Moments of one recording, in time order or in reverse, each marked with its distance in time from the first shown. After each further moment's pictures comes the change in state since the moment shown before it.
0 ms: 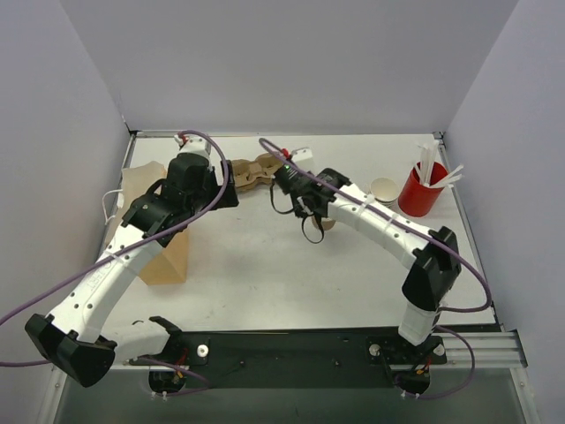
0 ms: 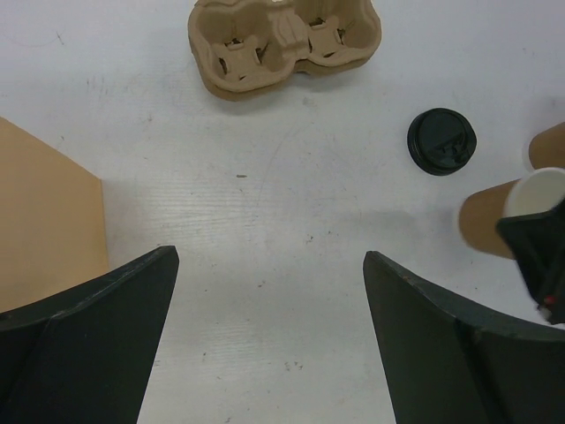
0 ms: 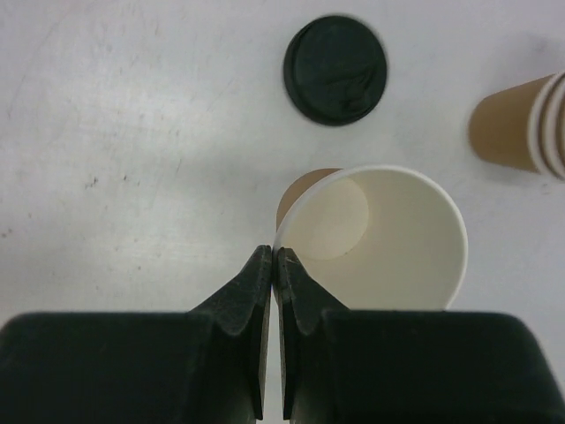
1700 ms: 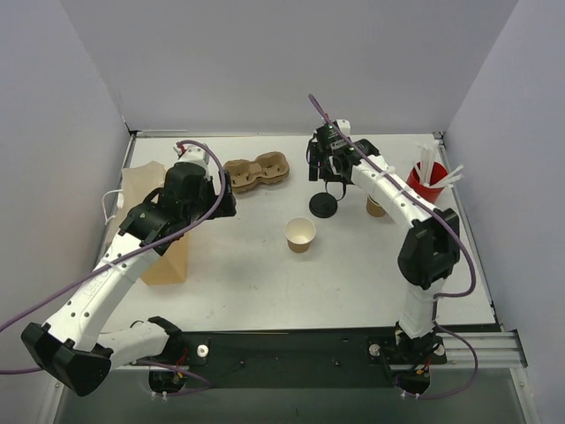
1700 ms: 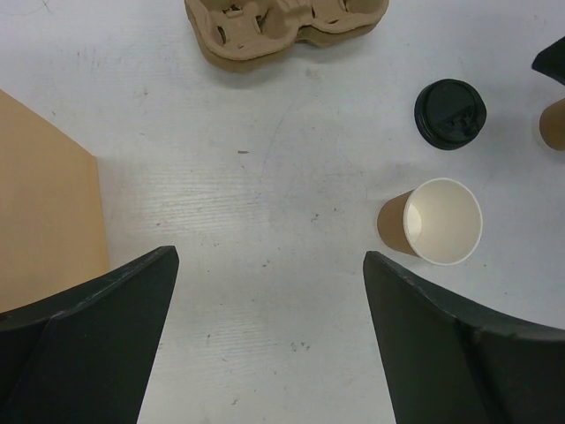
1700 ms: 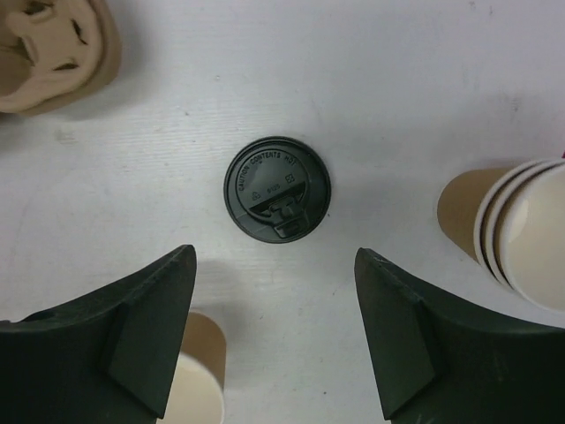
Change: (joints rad) left arm 0.008 -0.089 -0.089 0.001 0.038 -0.001; right arm -0.275 0.089 0.065 0.166 -0.196 -0.023
